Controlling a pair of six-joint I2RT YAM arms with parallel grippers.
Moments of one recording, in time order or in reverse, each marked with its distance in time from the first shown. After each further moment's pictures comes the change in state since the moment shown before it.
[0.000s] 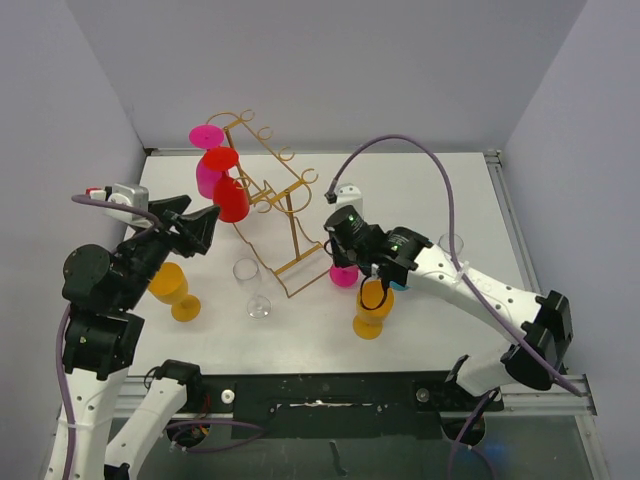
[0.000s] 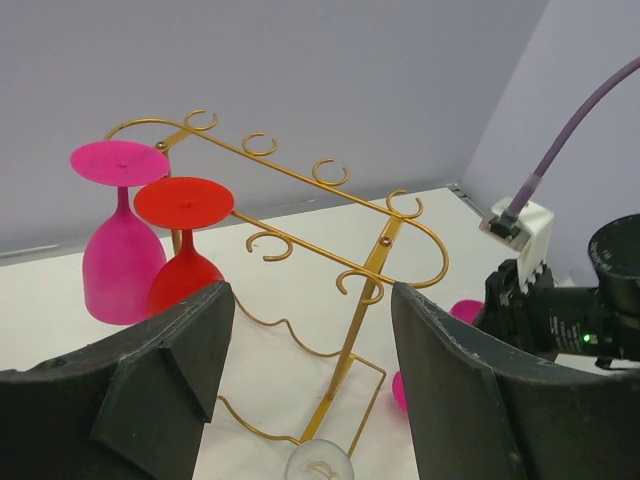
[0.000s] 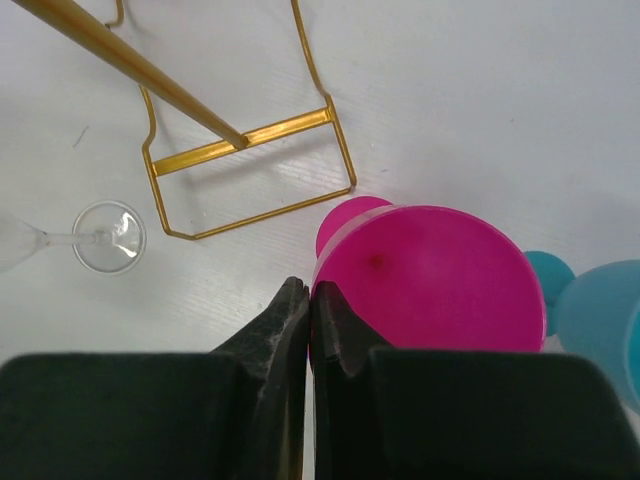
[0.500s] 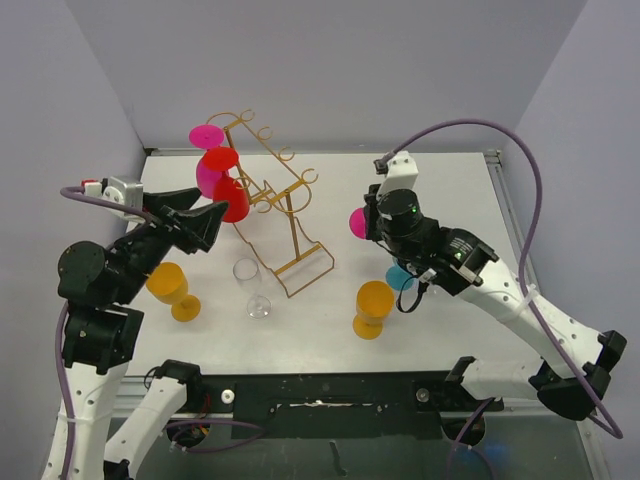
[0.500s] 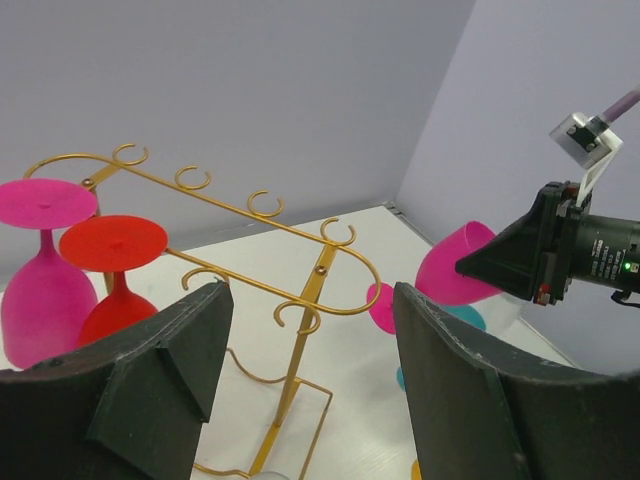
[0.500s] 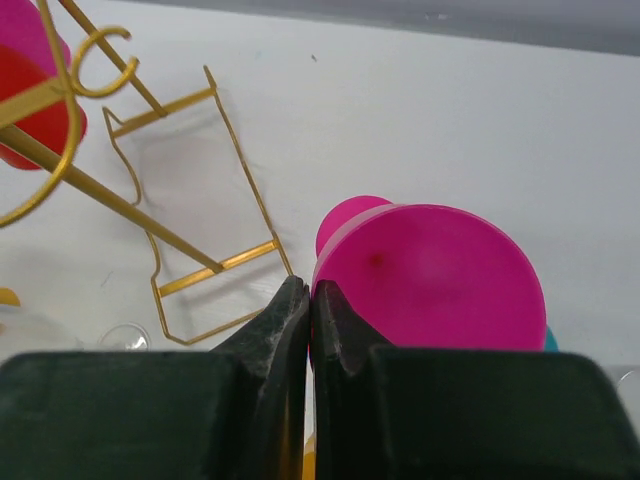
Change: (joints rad) left arm -0.002 0.029 0.026 0.068 0.114 -0.082; right arm -0.042 -0.228 0.080 0.014 0.181 -0.092
